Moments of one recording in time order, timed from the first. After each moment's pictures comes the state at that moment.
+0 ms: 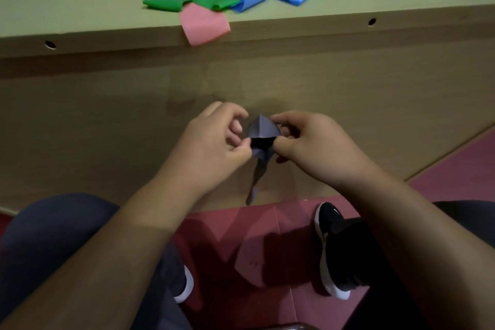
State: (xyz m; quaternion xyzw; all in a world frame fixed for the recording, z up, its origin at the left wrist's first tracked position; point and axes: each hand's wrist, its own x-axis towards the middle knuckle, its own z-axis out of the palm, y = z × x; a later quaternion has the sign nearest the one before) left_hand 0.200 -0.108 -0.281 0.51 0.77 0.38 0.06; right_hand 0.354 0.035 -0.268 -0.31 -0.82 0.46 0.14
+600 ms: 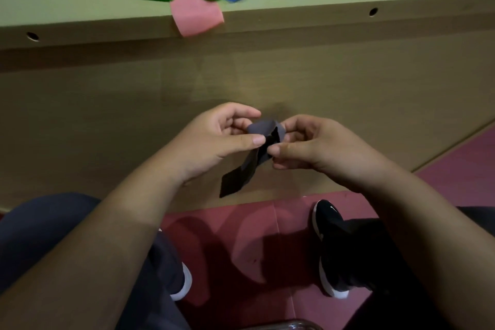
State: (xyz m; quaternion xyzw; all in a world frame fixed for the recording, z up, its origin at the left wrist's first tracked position) left_hand 0.184 -0.091 -0.292 0.41 0.65 0.51 0.39; right_hand 0.372 0.052 -0.285 -0.26 -0.66 0.70 0.06
